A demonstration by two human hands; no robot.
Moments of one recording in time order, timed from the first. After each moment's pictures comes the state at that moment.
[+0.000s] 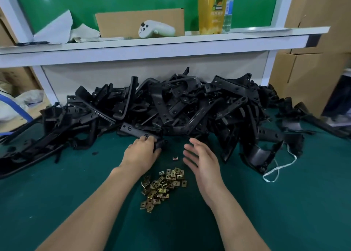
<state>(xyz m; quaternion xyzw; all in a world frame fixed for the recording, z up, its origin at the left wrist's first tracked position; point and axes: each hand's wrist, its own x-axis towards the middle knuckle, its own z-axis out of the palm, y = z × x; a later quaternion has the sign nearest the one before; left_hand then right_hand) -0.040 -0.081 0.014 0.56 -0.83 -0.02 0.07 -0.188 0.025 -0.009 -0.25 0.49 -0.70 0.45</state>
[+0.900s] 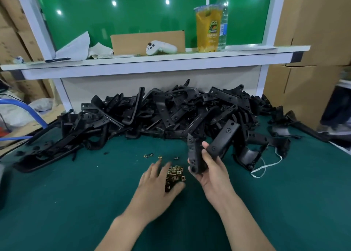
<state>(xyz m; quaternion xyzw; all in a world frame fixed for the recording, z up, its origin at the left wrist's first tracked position) -0.019 0.039 -0.016 0.48 -0.85 -0.12 0.16 -0.194 0.073 0.001 -0.17 0.36 -0.75 0.53</state>
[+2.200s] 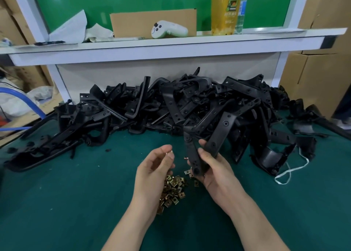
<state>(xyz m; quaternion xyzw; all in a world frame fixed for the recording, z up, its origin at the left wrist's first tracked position) -0.025 0.011 0.001 0.37 -0.50 -0.57 0.54 -0.185 0.043 -0.004 -0.25 0.37 -0.68 0.58</state>
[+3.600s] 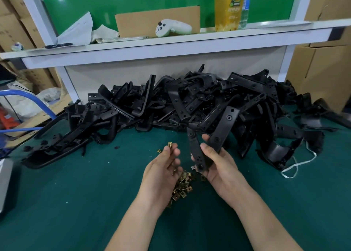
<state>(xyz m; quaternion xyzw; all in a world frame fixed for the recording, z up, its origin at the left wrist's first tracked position) -0.021 0.014 0.009 0.32 -0.33 -0.75 0.48 -0.179 0.045 -0.001 -0.27 0.35 -0.67 0.59</state>
